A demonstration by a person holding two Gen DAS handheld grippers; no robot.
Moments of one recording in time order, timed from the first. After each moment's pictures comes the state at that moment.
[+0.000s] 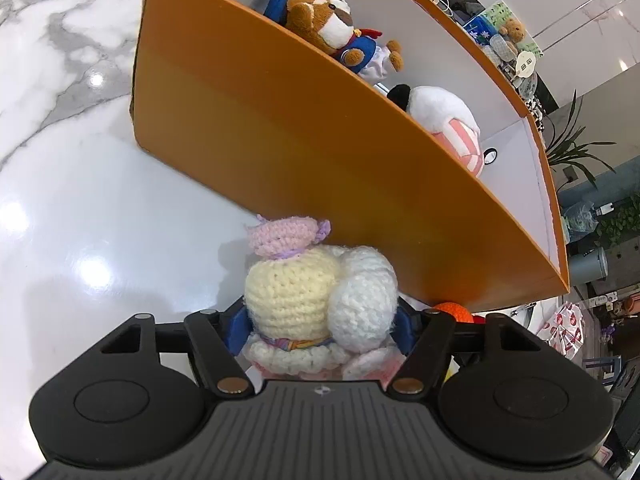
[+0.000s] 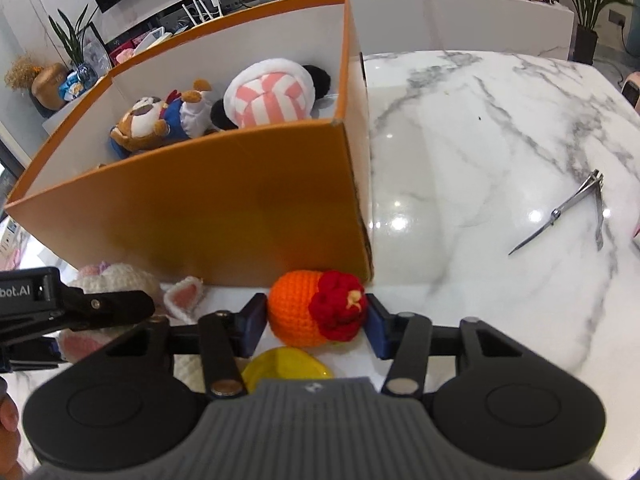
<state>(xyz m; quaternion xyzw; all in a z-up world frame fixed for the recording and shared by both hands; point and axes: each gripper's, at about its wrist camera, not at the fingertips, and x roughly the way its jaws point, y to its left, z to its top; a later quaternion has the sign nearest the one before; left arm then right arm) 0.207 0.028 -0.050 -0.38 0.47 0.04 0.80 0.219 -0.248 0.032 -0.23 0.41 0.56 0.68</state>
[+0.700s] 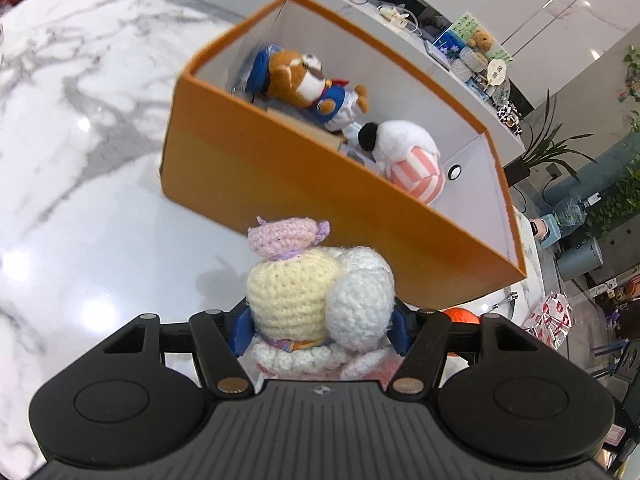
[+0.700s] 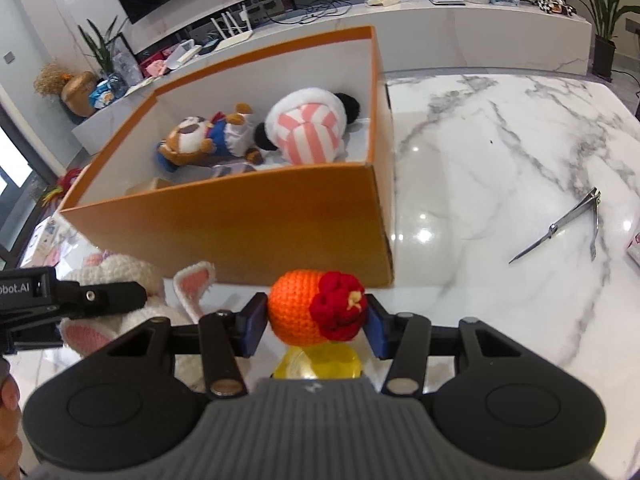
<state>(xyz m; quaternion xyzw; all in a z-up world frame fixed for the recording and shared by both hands) 0.171 0.032 0.002 -0.34 0.43 0.03 0.84 0.213 -0.277 0.069 -0.23 0.39 0.64 0.62</state>
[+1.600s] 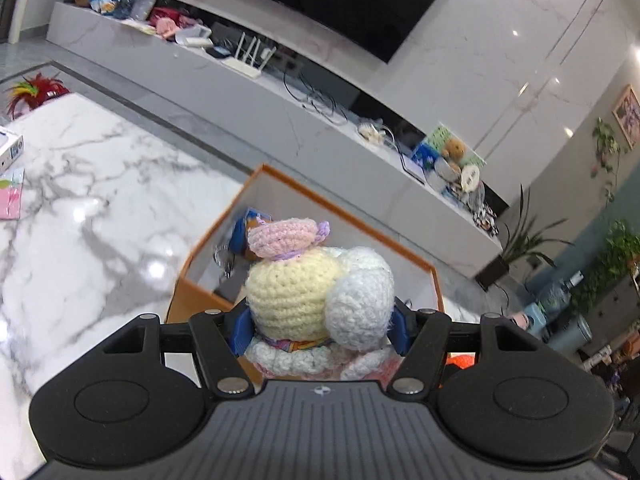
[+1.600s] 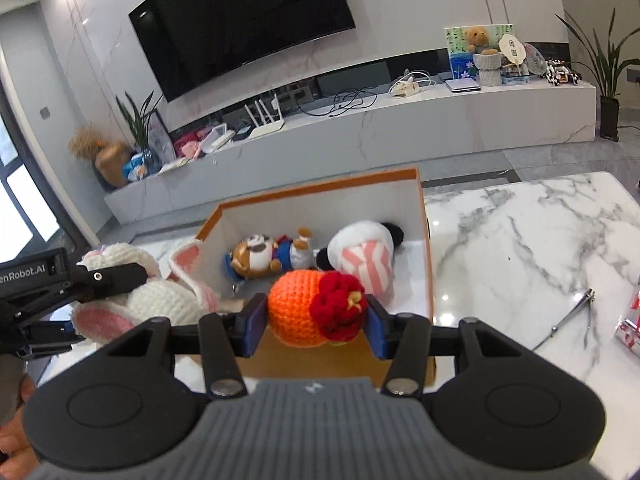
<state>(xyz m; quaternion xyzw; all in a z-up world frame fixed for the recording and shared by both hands) 0.155 0.052 0.093 -0.33 0.27 0.07 0.90 0.191 -0.284 0.157 -0.12 0.31 0.68 0.65</state>
